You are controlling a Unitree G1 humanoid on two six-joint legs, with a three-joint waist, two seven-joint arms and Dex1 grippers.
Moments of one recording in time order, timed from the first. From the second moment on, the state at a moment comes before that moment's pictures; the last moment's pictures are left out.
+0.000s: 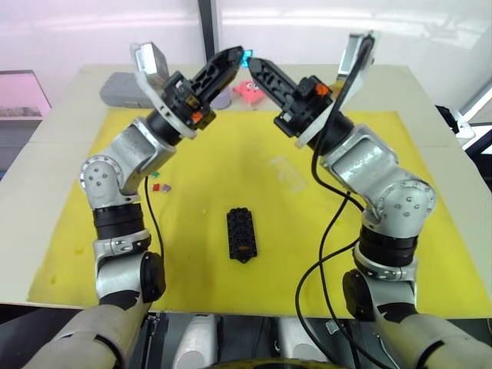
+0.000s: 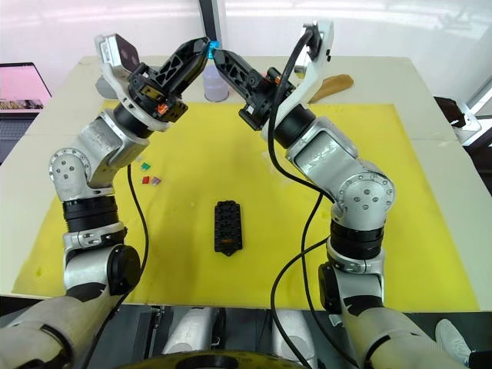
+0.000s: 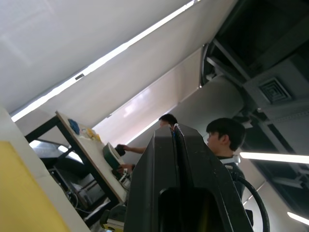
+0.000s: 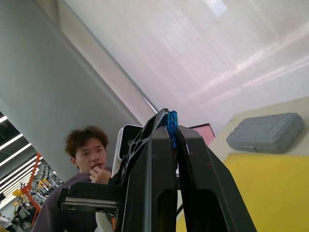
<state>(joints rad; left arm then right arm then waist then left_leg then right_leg) -0.84 0.22 0.36 0.10 -1.69 1.01 -0.15 -0.76 -0.18 -0.13 -0.36 1.41 0.77 -0.18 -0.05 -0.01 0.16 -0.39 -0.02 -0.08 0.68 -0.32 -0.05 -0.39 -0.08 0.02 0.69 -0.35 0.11</state>
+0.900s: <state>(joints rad) -0.41 0.97 -0.02 -0.29 -0.88 0.75 -1.23 -0.72 -0.78 0.05 -0.49 1.37 1.10 0.36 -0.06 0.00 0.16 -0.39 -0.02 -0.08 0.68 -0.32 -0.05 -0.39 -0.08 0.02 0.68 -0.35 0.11</state>
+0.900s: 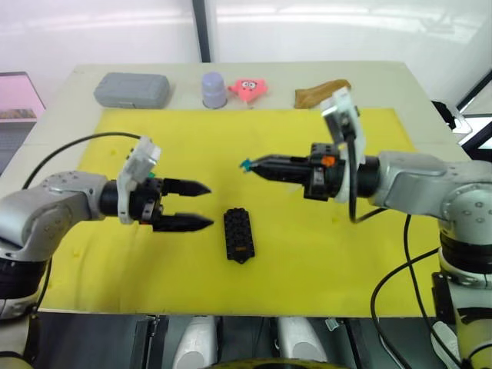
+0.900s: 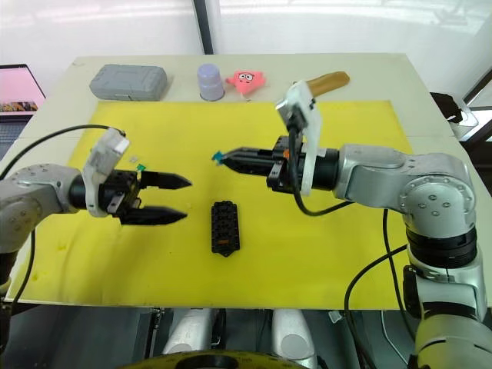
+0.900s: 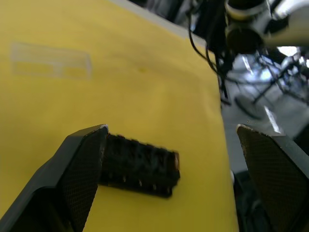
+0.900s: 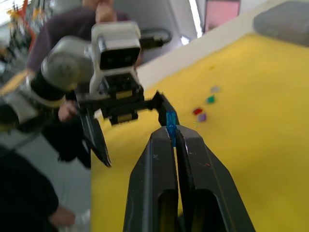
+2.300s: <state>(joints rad) -0.24 0.78 -0.18 -0.36 -0.29 0.23 -1.17 -0.74 -0.79 0.56 -0.55 0.37 0.82 0.99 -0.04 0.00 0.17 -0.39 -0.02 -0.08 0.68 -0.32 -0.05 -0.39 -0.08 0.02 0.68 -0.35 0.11</state>
